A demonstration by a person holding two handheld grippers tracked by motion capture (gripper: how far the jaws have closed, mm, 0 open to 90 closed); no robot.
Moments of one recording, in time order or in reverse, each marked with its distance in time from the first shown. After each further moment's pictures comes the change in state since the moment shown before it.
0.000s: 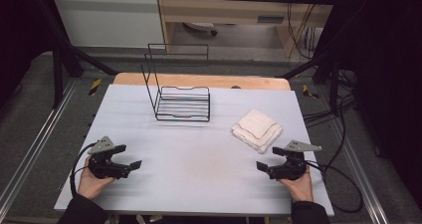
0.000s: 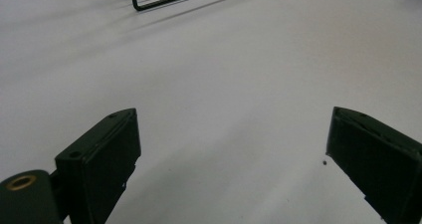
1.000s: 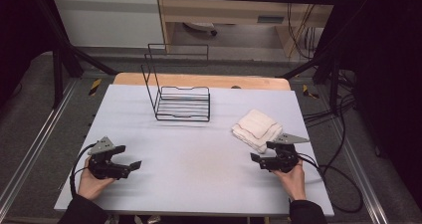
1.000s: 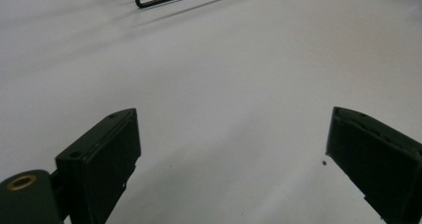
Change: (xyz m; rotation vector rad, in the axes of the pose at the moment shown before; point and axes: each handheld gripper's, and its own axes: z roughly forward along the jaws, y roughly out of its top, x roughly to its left) left arm -0.001 -0.001 -0.001 0.003 0.010 -0.005; right arm 0.006 0.020 0.024 0.071 -0.132 -0.043
